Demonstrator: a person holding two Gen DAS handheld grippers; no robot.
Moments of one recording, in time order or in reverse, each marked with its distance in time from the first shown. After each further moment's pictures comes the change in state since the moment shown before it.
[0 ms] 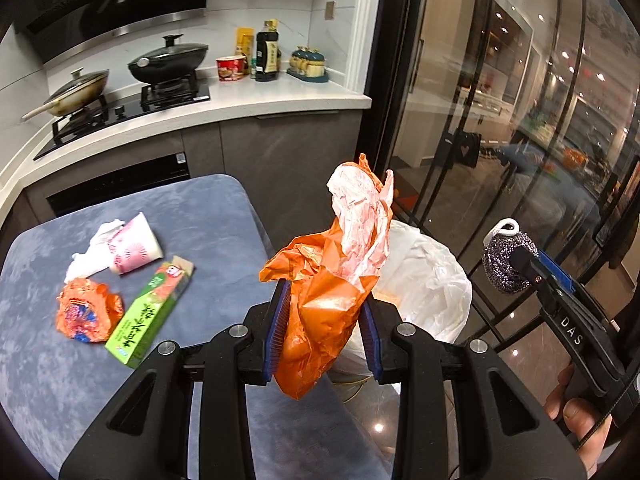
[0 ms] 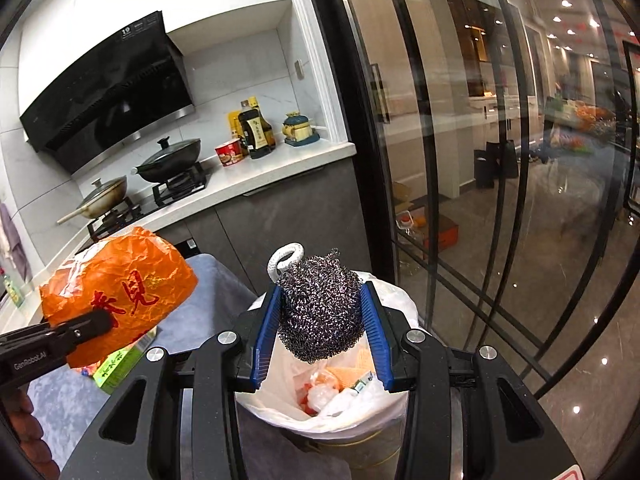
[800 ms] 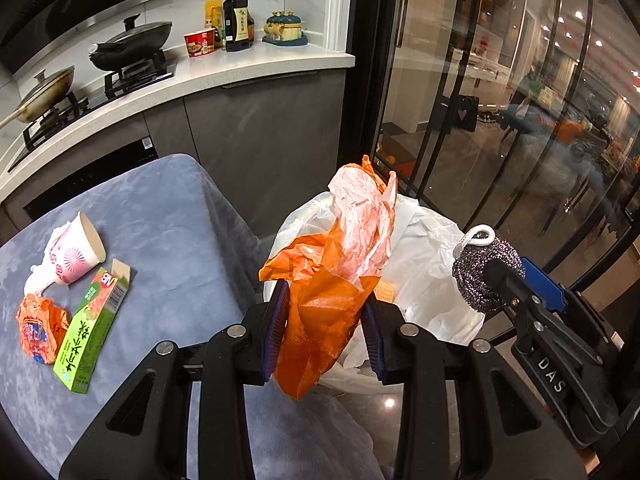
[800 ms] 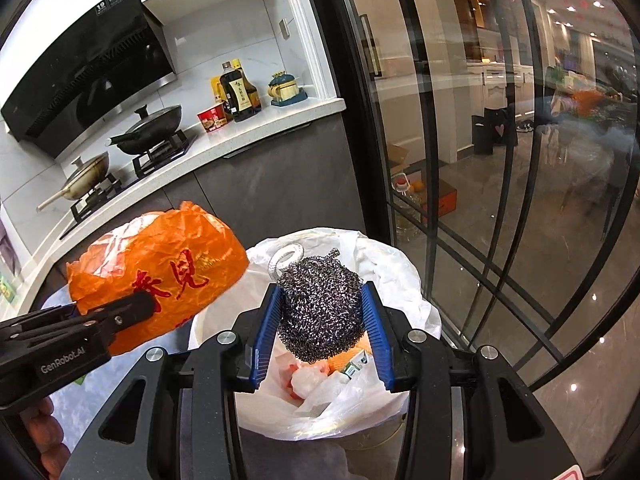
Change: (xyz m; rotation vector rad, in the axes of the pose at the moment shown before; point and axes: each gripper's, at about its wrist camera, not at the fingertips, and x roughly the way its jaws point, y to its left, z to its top) left arm 0.085 -0.045 0.004 0.065 0.107 0.003; right arm 0.066 -0.016 -0.021 0.024 0.121 -0.017
